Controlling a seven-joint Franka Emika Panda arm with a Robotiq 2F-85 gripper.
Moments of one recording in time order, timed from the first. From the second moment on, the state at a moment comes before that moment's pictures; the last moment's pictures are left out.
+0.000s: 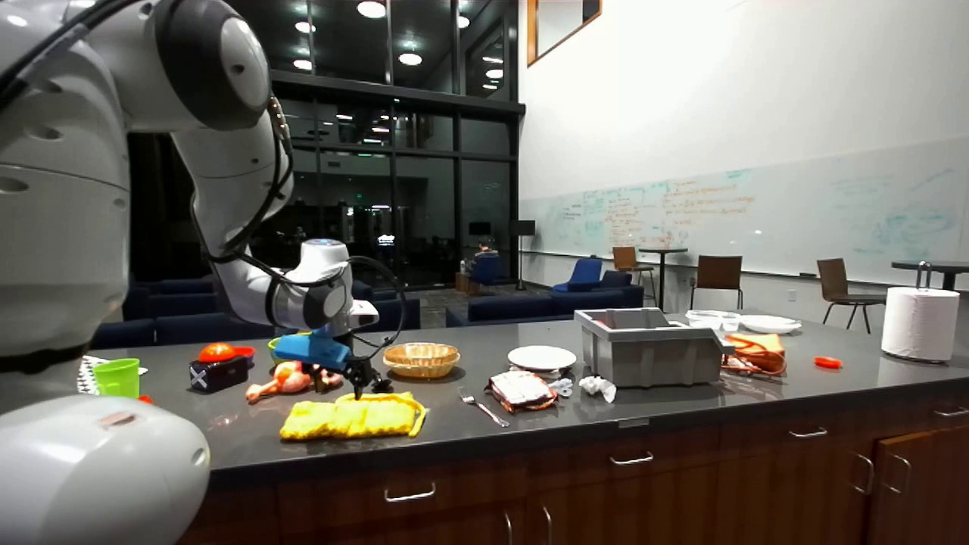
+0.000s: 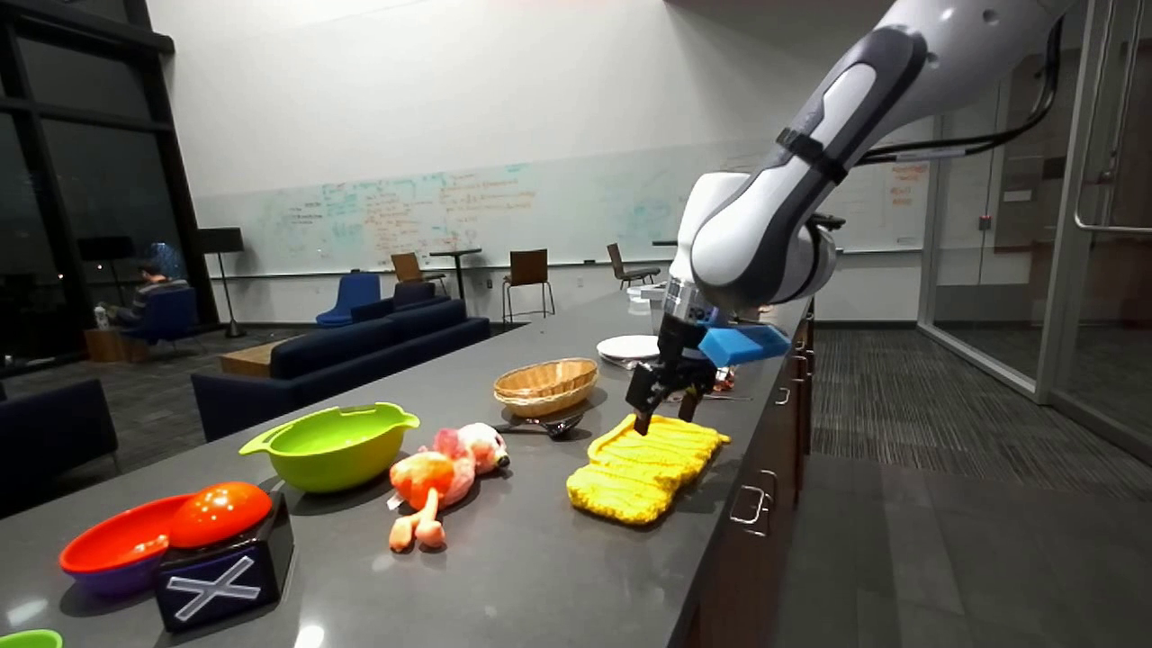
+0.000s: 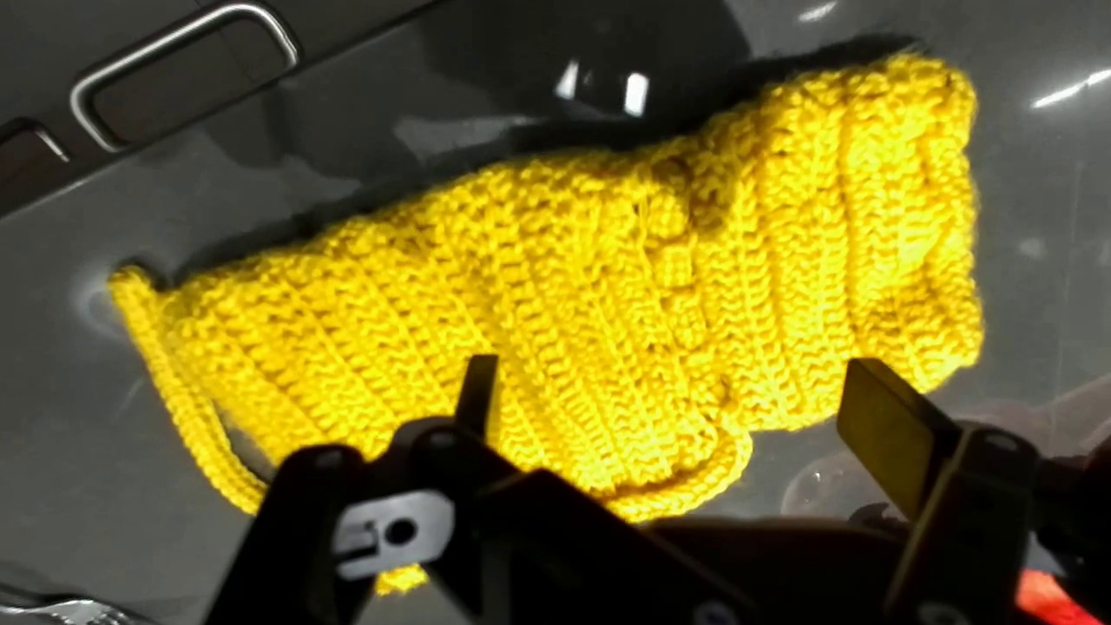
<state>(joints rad) 0.22 0.12 0.22 -2.37 0.13 2.78 0.06</state>
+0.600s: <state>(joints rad) 0.23 0.24 0.18 -2.27 -0.12 2.77 -0.01</state>
